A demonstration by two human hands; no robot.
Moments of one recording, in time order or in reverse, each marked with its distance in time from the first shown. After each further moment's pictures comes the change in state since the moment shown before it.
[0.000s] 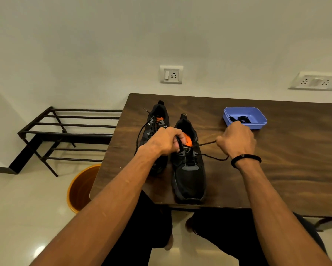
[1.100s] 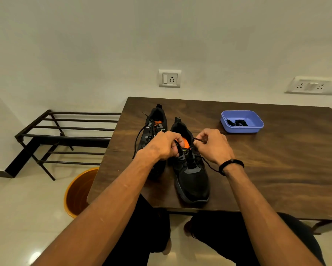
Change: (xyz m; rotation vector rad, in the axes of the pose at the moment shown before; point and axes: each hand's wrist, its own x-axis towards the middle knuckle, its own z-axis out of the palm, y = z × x) left_hand 0.003 -0.005 0.003 0.038 0.004 0.022; right_hand -0.012 -0.025 0.019 0.342 -0.222 -0.142
